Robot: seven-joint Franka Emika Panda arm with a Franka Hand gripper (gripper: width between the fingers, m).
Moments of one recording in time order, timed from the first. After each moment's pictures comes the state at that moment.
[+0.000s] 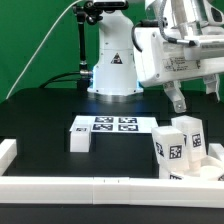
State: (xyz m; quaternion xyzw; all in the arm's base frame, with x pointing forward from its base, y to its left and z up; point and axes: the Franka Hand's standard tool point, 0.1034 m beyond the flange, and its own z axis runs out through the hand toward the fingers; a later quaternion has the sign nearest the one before) arm 0.586 0.091 0.112 -0.33 0.92 0.06 0.20
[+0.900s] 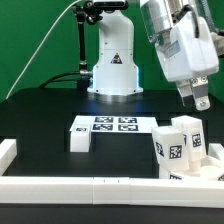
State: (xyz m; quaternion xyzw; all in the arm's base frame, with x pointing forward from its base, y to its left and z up) arm 0.590 0.085 0.114 -0.72 0.67 0.01 0.17
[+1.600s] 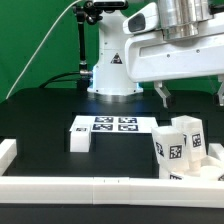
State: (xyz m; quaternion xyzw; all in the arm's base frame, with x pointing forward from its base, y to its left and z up) arm 0.596 0.081 0.118 -0.95 0.29 -0.02 0.10
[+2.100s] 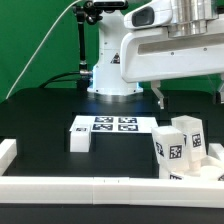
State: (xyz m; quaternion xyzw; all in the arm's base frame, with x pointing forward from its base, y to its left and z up) arm 0.598 0.074 0.119 -1.00 0.01 -0.05 0.07
